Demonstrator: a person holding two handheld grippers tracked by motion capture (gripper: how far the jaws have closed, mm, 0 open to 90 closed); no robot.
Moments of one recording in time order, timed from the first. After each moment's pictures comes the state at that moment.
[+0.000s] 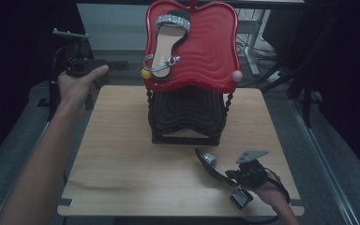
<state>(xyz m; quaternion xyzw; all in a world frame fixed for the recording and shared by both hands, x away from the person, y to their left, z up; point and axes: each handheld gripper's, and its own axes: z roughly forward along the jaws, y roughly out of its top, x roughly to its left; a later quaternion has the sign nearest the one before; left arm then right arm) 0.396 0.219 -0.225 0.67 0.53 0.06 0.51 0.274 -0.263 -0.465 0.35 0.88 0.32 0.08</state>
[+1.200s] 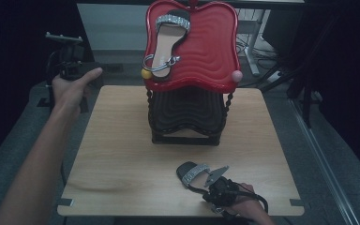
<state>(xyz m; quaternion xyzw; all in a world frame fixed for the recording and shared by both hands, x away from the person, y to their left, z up) 0.391 0.233 -0.230 0.67 0.54 0.06 0.51 0.241 -0.186 -0.492 0.23 0.94 0.24 0.01</state>
